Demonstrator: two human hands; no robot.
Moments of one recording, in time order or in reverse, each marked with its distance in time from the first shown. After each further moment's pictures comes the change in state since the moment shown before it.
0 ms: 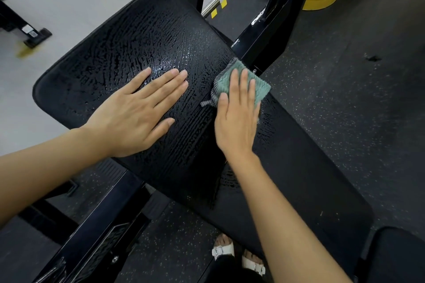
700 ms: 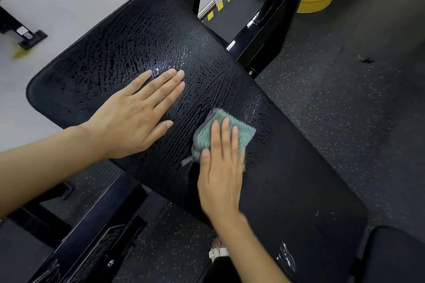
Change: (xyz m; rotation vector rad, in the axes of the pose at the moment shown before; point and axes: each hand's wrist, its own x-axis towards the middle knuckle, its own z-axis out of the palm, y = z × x) left_hand 0.003 0.004 0.002 0.021 0.002 0.013; right_hand -0.101 0.014 0.013 -0.038 -0.044 -0.077
